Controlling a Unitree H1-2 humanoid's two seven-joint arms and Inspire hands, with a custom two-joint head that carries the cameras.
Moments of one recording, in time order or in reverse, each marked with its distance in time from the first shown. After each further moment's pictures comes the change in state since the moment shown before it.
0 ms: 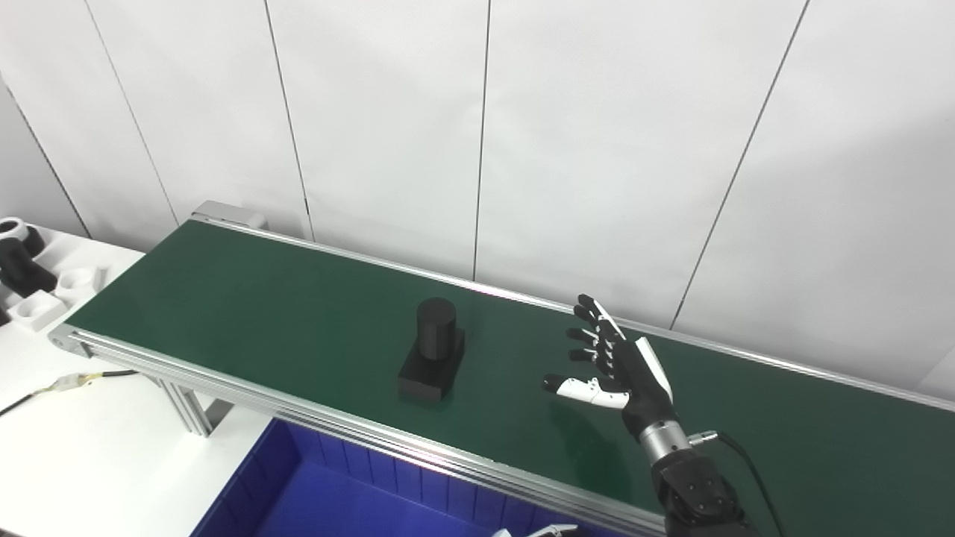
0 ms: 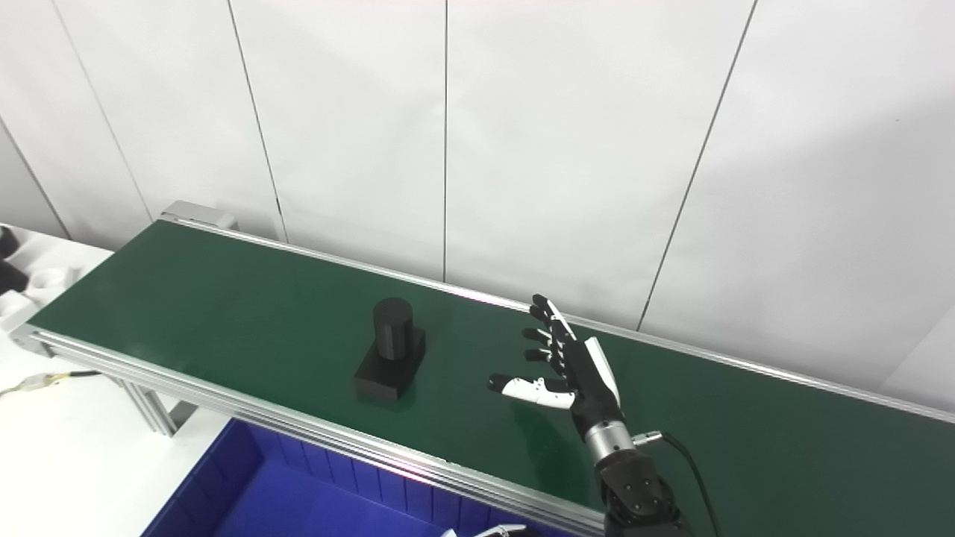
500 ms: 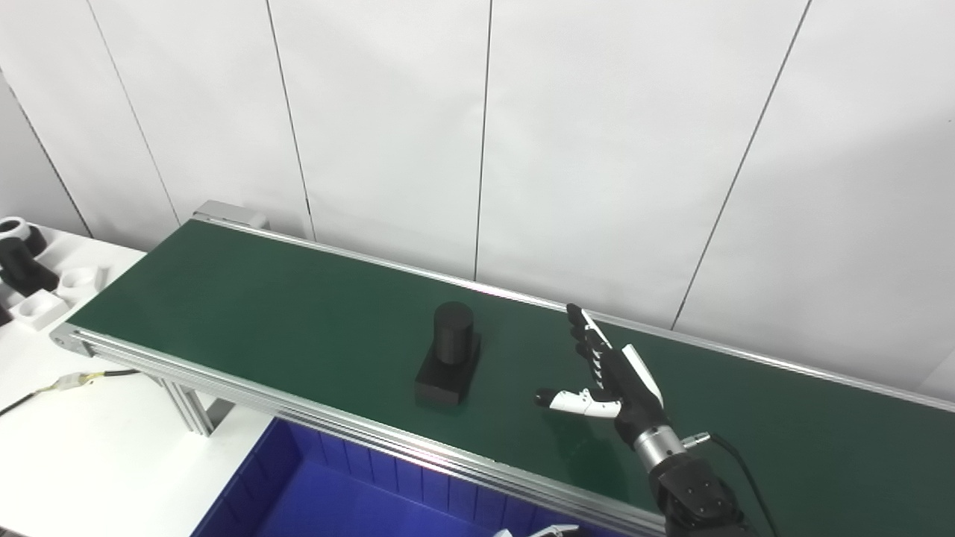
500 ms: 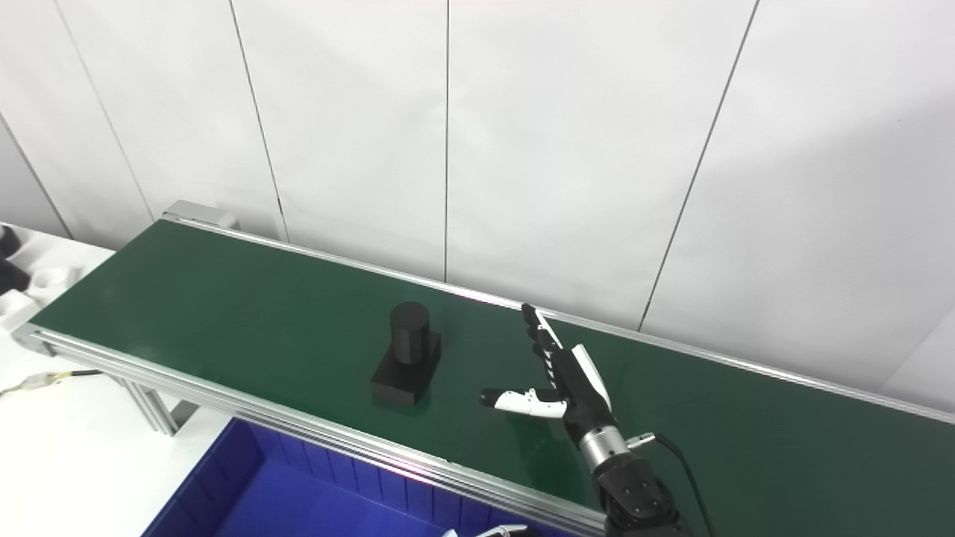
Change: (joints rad) left arm 0.000 -0.001 -0.002 0.000 0.002 0.000 0.002; right arm 0.001 -0.002 0.025 0.009 -0.021 0.000 0.037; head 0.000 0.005
